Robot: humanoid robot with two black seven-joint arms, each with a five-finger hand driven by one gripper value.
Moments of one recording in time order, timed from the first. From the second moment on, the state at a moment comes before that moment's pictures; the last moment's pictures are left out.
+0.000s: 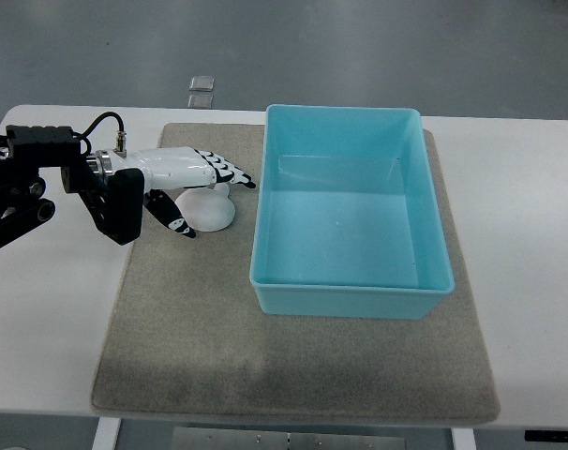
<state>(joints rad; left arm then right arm) -0.99 0.64 -0.27 -1.07 1.74 -0.08 -0.58 0.01 0.00 0.04 0.11 -0.13 0.20 0.04</state>
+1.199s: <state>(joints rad) -0.99 0.62 -0.27 -1.04 1.75 -0.07 -0.58 0.01 0.00 0.04 0.11 -0.13 0.20 0.04</state>
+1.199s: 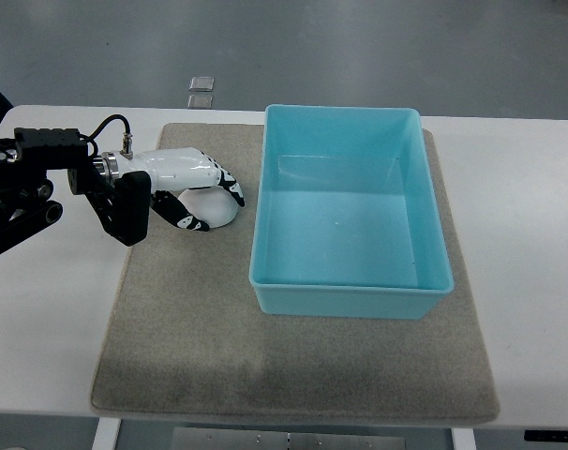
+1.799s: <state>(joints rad) -1.00 0.63 -0.28 -1.05 1.74 -0.07 -0.58 0.01 0.00 0.04 0.11 -0.12 0.20 0.04</state>
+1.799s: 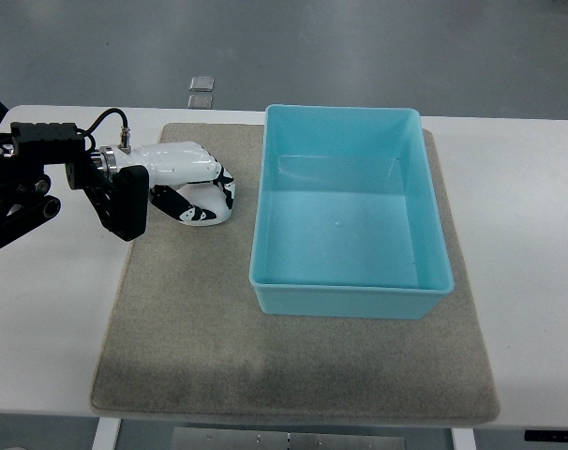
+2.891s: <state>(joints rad) -1.09 0.65 -0.30 -1.10 1.74 0.16 -0.58 0.01 0.00 0.04 0.11 -0.12 0.20 0.04</state>
